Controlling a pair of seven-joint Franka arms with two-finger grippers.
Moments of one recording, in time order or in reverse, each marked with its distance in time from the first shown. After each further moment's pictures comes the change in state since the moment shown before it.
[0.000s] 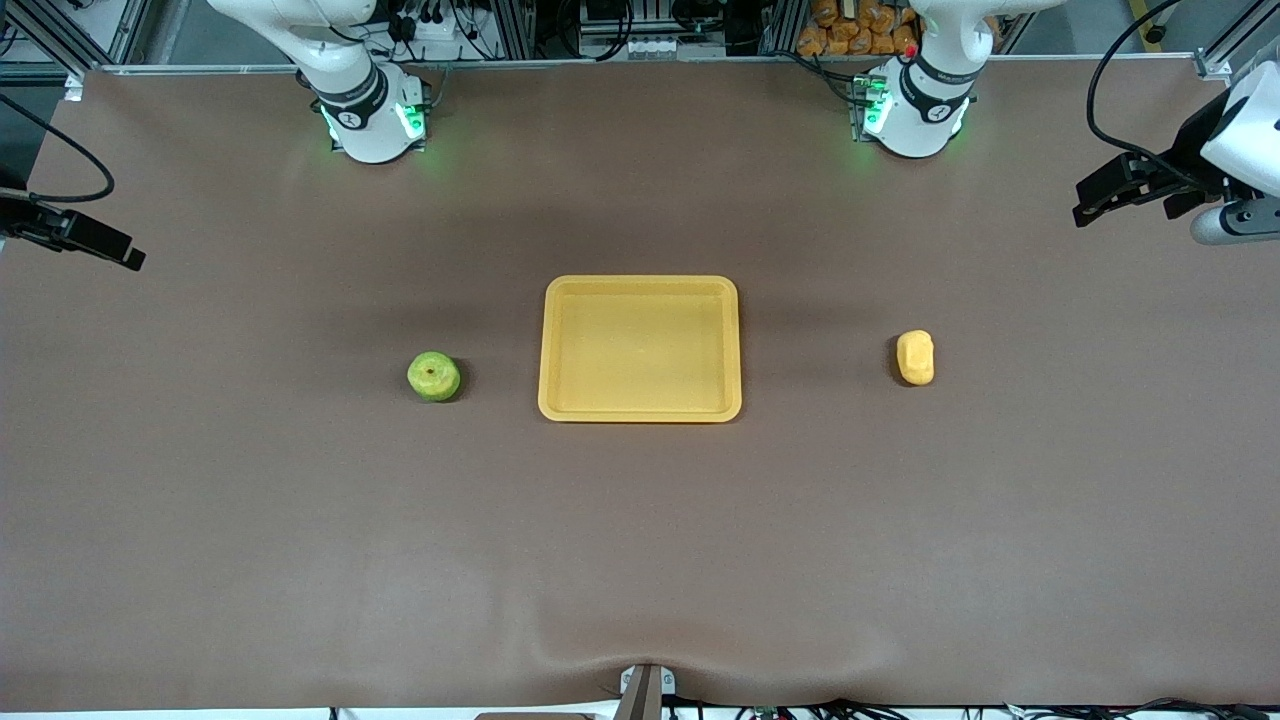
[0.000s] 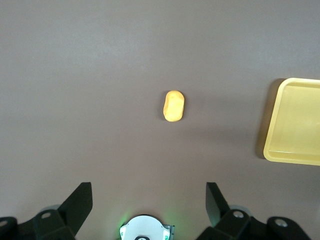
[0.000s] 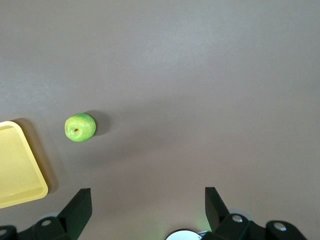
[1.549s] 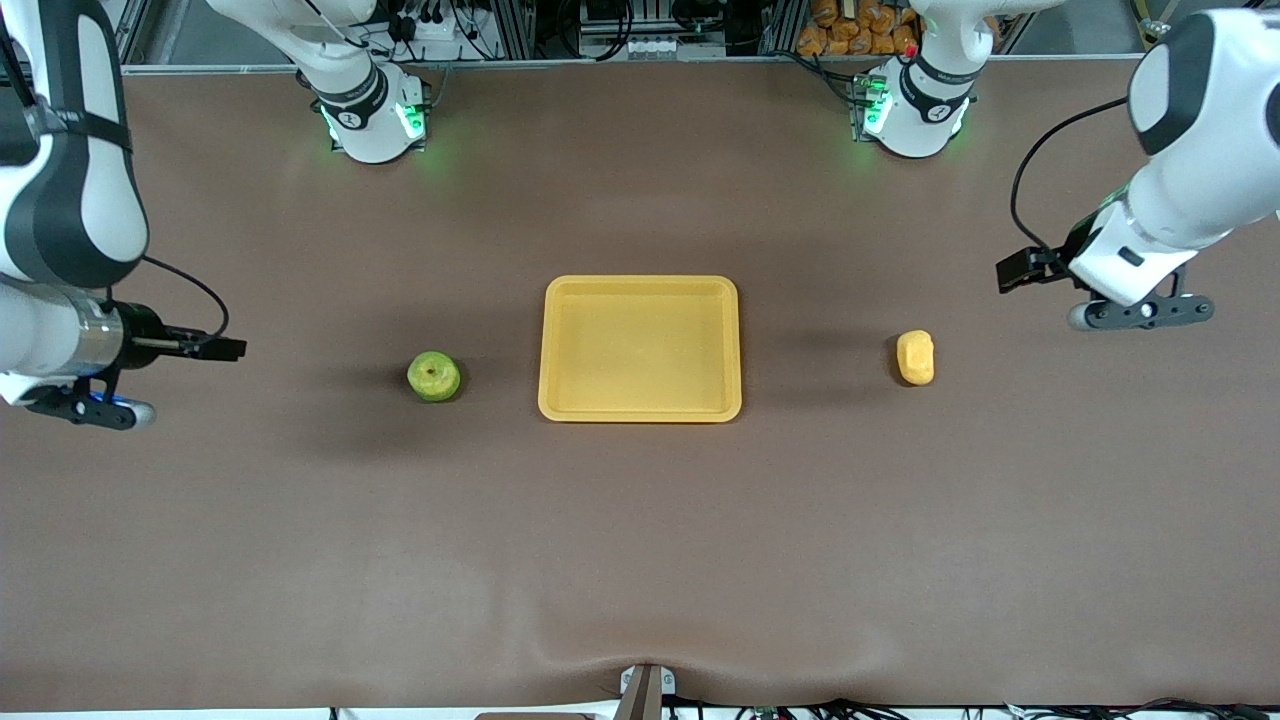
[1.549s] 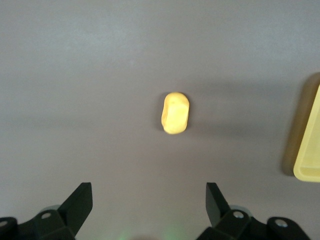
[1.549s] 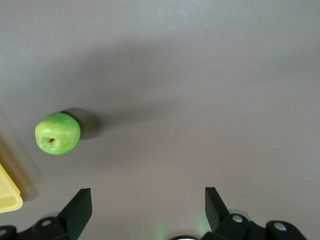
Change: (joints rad) left arm 0.000 0.023 -0.006 -0.391 0.000 0.382 0.002; right arm 0.024 0.335 0.021 0.039 0.002 0.082 -0.011
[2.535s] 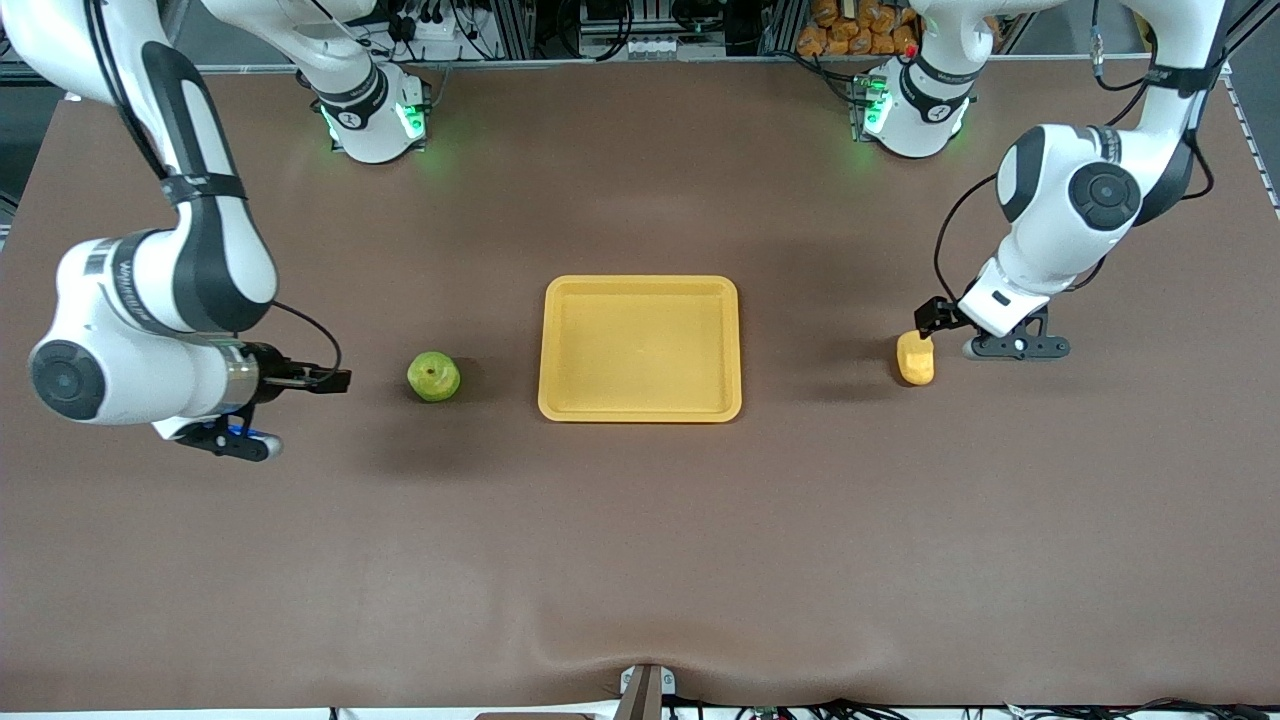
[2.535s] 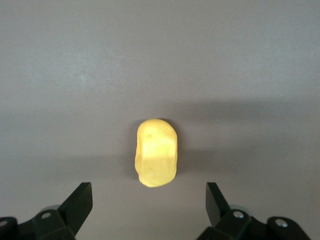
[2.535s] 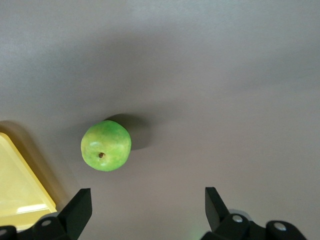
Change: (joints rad) left arm -0.001 0.106 -0.042 -0.380 0.000 0.619 0.001; right arm 0.149 0.092 0.003 -0.056 0.097 0.148 0.134
